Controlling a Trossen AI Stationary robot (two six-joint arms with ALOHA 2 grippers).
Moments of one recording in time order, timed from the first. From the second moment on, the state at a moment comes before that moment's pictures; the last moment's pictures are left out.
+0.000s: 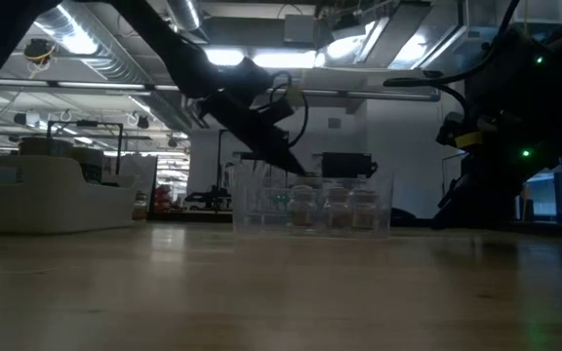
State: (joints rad) left arm 0.54 1.91 1.23 0.06 0.16 0.42; right arm 0.27 1.45 0.41 -0.10 0.84 0.54
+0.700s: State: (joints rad) left arm 0.57 1.99 1.23 0.10 0.23 0.38; right arm 0.27 1.45 0.41 -0.10 0.84 0.54
